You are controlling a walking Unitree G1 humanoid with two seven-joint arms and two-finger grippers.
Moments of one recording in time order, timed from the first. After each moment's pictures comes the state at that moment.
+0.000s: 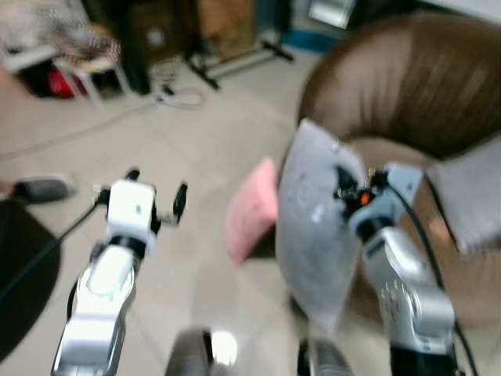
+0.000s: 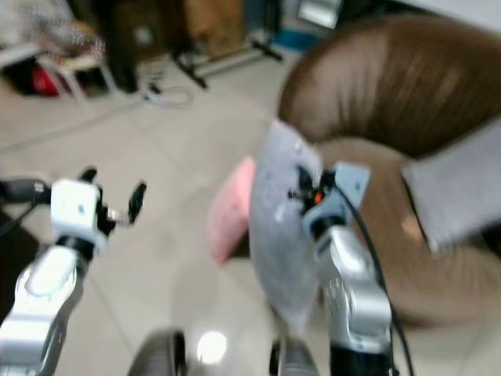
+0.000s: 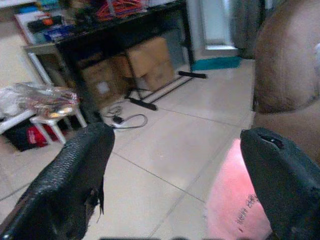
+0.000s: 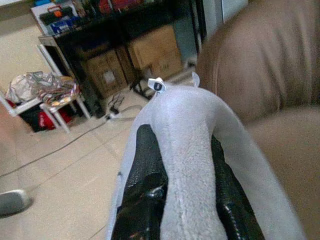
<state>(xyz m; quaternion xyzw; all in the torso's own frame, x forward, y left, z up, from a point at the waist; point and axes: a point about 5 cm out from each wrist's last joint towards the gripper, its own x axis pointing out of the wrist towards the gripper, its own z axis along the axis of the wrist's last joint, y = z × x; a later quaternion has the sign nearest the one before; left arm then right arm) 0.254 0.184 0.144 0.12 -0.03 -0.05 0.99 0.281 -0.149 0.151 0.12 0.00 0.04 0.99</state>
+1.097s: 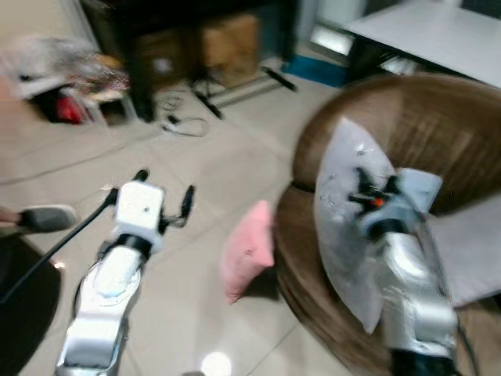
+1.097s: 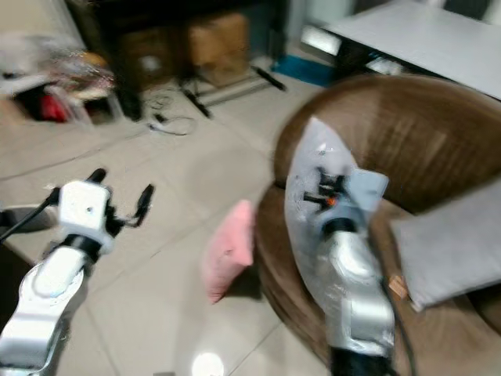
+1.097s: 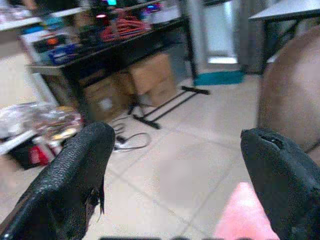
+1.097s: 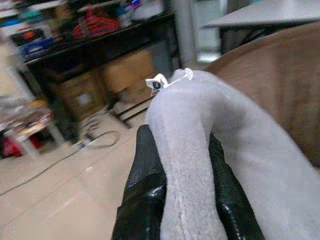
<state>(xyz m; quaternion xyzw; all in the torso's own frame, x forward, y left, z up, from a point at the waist) 0.253 0.182 0.140 0.13 -0.02 -0.06 0.99 0.281 -0.151 0.139 0.12 0.03 -0.03 0.99</state>
